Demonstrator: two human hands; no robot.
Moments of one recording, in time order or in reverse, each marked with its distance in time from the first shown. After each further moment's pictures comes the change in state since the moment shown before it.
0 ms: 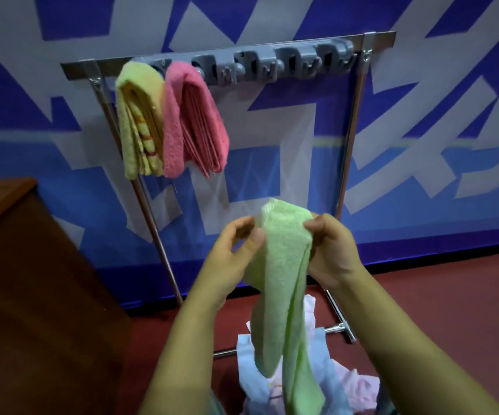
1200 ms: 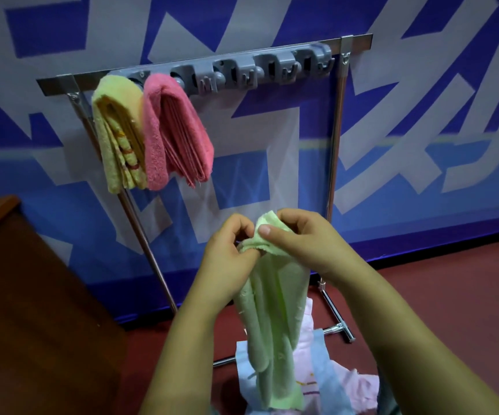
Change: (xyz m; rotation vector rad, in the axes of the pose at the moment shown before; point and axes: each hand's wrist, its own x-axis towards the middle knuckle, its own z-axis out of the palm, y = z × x) left_hand 0.000 0.037 0.018 0.234 0.014 0.179; right_hand -0.013 -0.026 0.020 -0.856 0.033 -0.187
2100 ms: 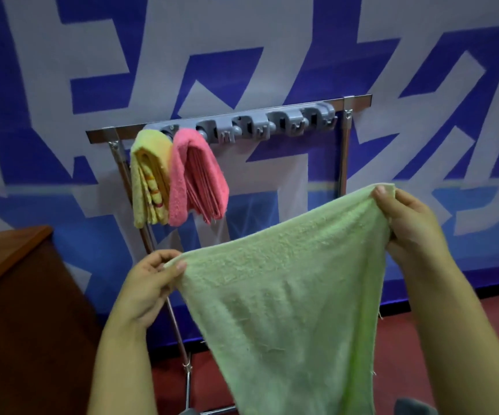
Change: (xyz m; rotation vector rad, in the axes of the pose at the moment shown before) left_hand 0.013 -0.029 -0.110 -0.369 0.183 -0.238; right_hand 0.010 -0.031 -0.098 0.457 0.564 -0.061
